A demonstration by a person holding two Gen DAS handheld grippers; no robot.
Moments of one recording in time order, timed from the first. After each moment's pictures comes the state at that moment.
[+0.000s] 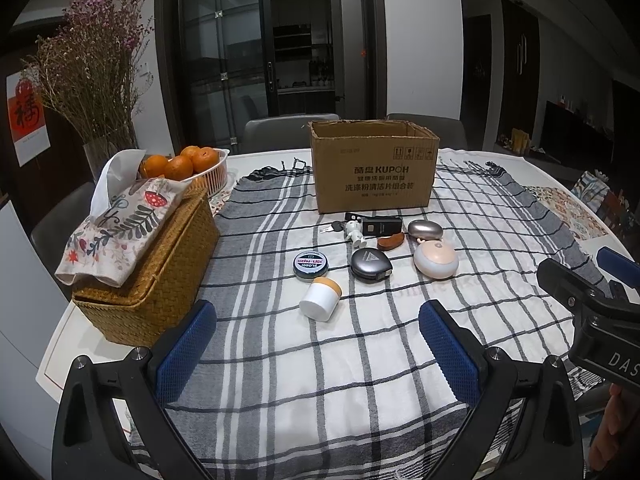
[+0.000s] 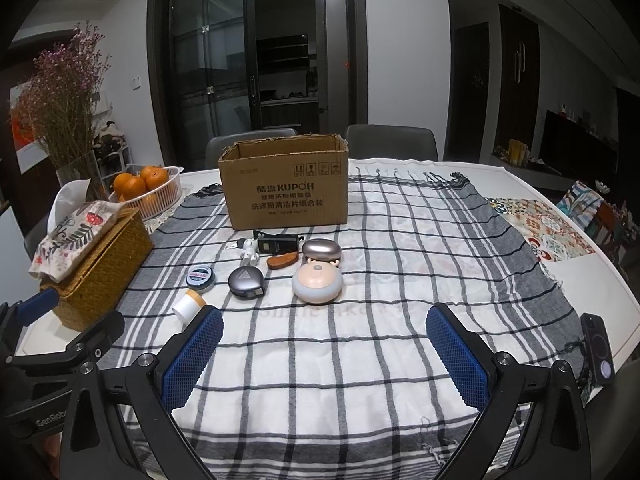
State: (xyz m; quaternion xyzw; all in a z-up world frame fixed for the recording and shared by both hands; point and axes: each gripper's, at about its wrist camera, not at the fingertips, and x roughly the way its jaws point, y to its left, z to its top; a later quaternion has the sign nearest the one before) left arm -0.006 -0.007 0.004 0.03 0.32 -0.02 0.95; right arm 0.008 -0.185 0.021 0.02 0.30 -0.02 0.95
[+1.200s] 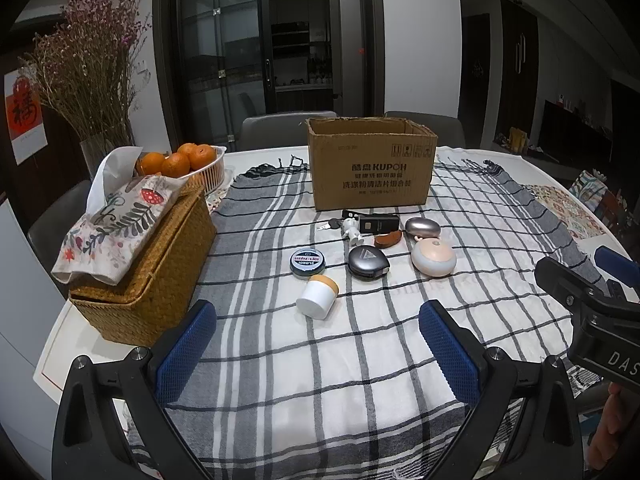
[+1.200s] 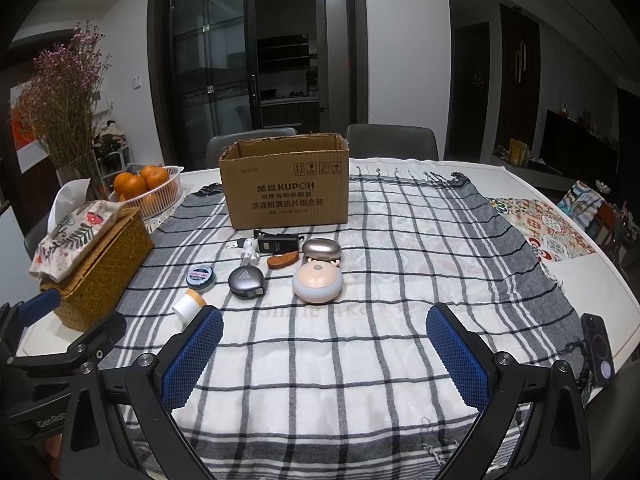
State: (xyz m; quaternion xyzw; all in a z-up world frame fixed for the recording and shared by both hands) left arm -0.003 -0.007 0.001 0.03 0.32 -0.02 0.95; right arm 0.009 -0.185 0.020 0.02 0.30 -0.02 0.95
